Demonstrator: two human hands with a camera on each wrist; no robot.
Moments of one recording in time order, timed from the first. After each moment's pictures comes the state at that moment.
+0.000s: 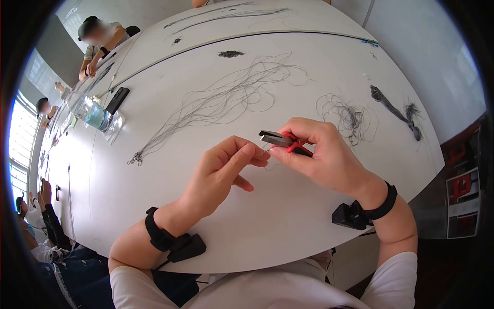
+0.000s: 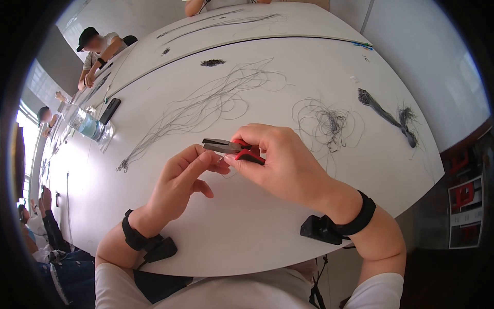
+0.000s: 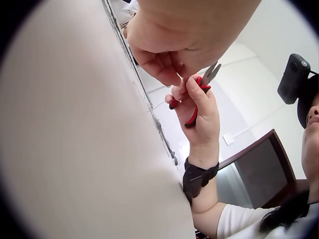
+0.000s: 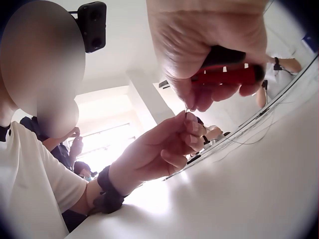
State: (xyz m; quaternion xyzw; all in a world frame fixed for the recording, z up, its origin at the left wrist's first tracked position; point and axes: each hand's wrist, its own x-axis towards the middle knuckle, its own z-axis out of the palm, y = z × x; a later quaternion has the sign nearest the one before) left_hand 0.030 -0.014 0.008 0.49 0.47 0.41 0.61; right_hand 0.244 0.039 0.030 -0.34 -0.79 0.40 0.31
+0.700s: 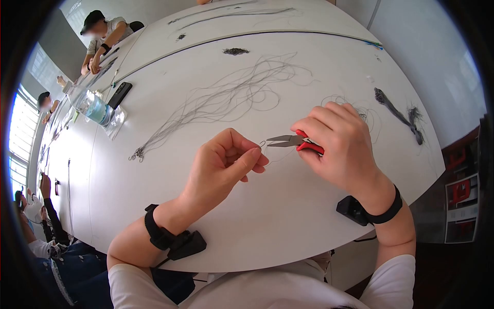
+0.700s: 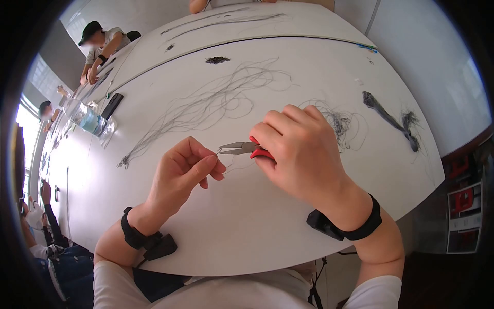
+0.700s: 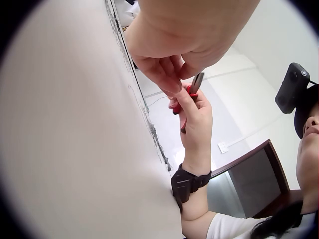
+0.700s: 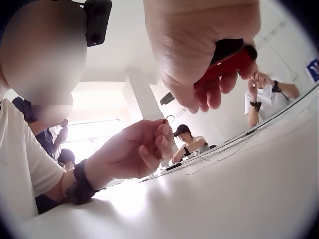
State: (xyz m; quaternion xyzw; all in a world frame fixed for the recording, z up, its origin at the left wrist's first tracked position) left_hand 0.025 -0.013 0.008 0.53 0.49 0.43 0.55; right_hand 0.253 0.046 0.026 -0.33 -0.89 -0.05 0.30
